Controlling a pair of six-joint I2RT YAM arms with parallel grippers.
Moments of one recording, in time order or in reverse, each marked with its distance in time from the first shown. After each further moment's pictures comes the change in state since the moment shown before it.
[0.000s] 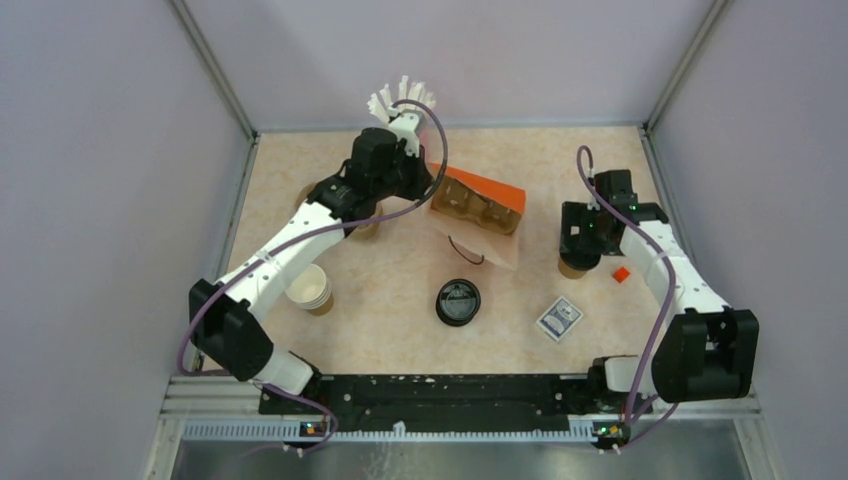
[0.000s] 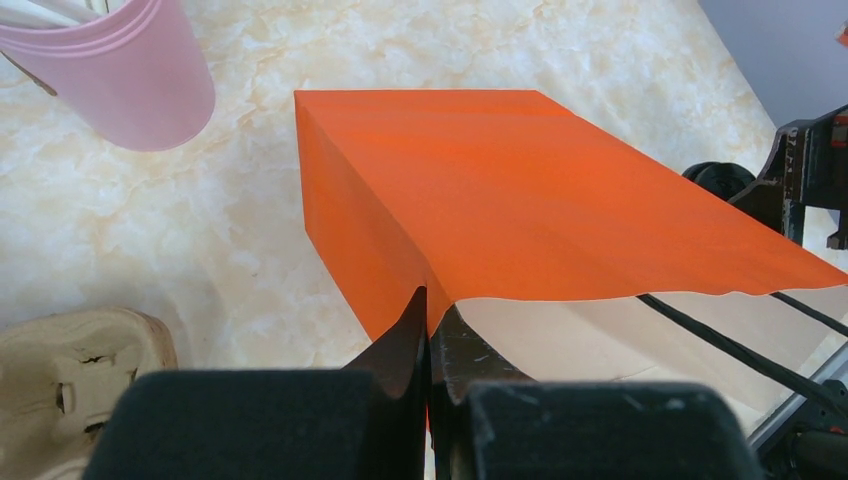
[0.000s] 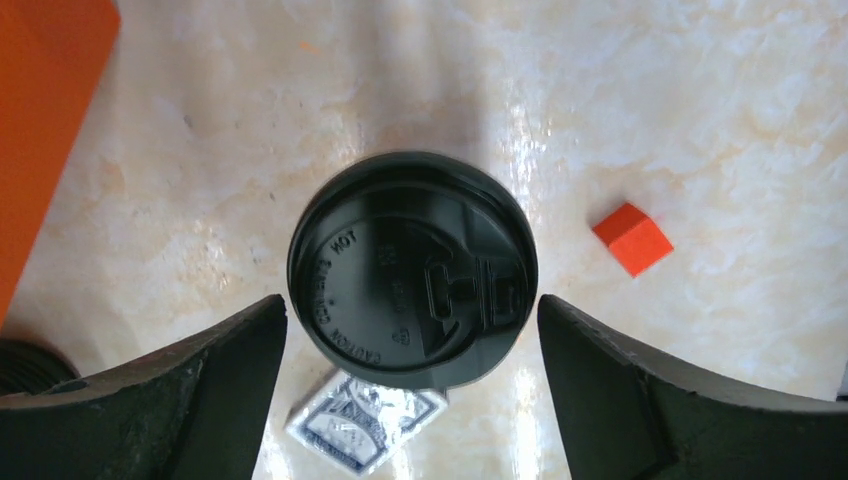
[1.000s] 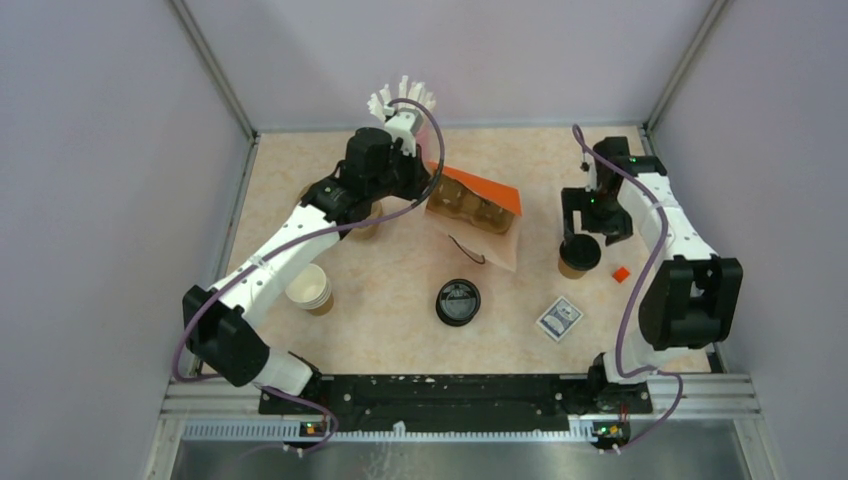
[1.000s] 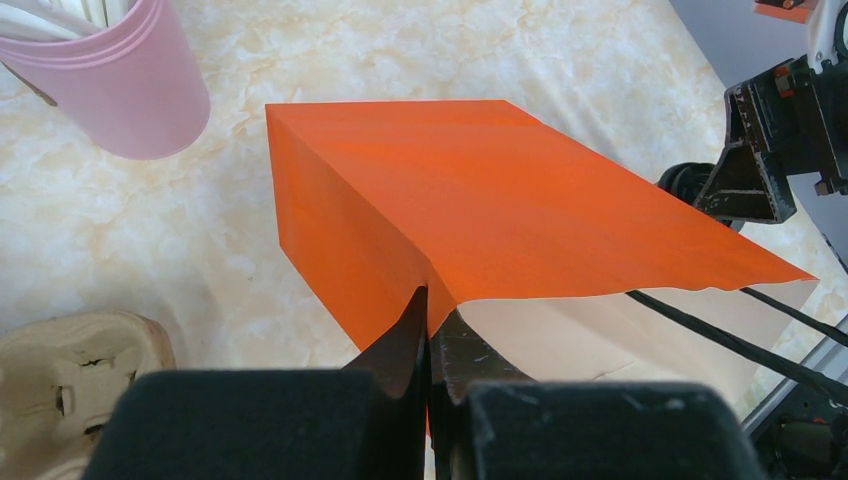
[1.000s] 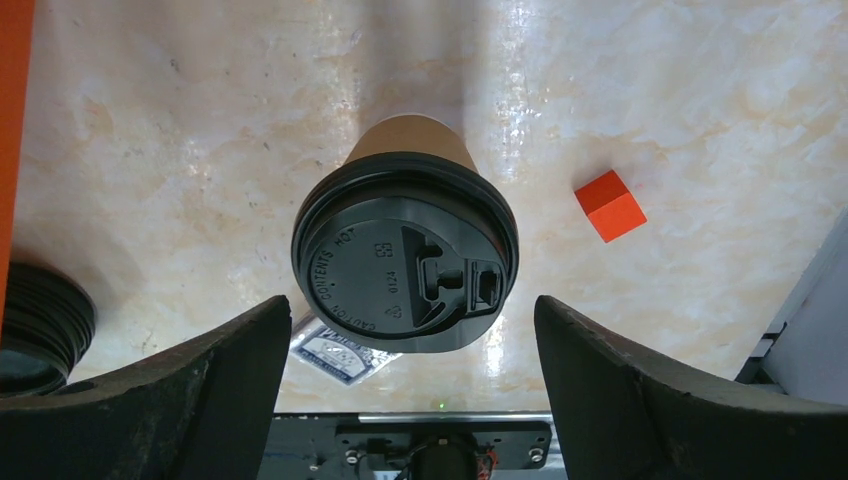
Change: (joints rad) left arm 0.004 -0.035 -0.008 0.001 0.023 -0.001; right arm -0.027 0.277 0.378 -0.377 -0.048 -0.071
